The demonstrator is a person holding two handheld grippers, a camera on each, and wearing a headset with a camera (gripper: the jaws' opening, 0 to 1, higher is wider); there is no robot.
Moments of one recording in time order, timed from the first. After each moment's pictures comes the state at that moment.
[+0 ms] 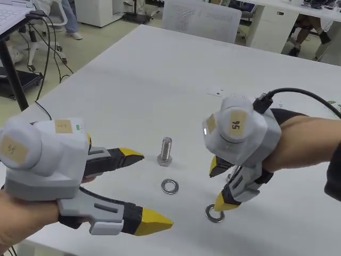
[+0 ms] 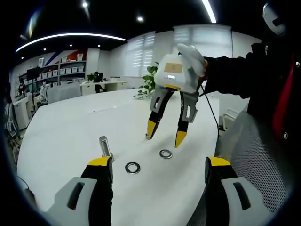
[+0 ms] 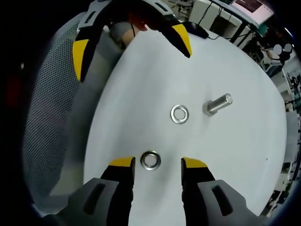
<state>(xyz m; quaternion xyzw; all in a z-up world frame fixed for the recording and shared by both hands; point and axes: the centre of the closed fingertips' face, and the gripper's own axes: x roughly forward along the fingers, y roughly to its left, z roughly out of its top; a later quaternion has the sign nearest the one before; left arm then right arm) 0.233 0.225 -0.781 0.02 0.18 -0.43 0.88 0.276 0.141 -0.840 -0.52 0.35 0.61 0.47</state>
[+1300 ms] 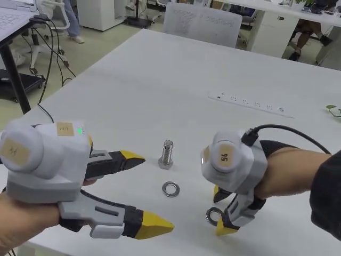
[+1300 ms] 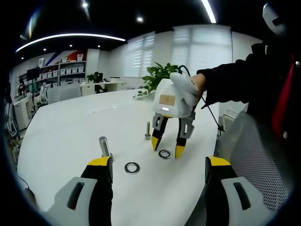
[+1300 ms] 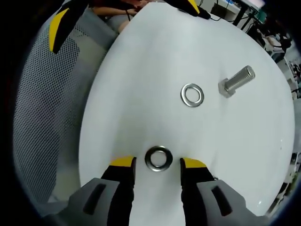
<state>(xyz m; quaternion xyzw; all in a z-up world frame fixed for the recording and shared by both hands) 0.228 0.225 -0.780 0.02 0.18 -0.43 0.88 0.269 0.124 -0.883 -0.52 0.40 0.60 0.46</state>
